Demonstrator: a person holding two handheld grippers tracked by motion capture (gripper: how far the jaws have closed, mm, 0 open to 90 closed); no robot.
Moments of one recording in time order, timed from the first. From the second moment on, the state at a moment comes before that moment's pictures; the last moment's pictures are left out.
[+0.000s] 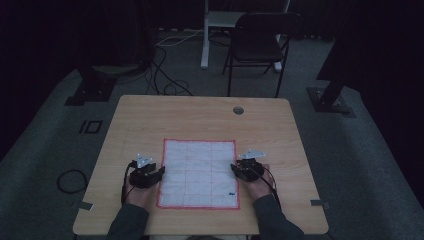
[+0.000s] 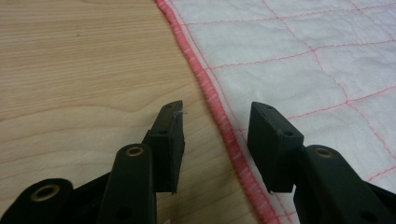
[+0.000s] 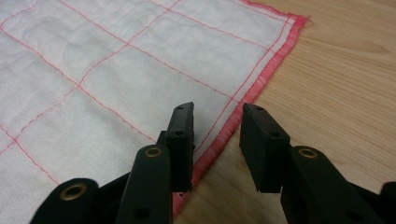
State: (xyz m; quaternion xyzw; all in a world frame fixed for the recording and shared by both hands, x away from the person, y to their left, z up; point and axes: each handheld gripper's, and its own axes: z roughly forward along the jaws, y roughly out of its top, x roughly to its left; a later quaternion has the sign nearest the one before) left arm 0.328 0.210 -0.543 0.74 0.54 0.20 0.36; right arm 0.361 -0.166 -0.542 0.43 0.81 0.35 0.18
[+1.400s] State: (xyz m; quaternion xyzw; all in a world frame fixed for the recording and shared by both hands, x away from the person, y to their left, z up) left arm 0.329 0.190 -0.508 0.72 0.51 0.13 0.45; right arm 0.348 -0.178 -0.534 0.42 0.81 0.36 0.19
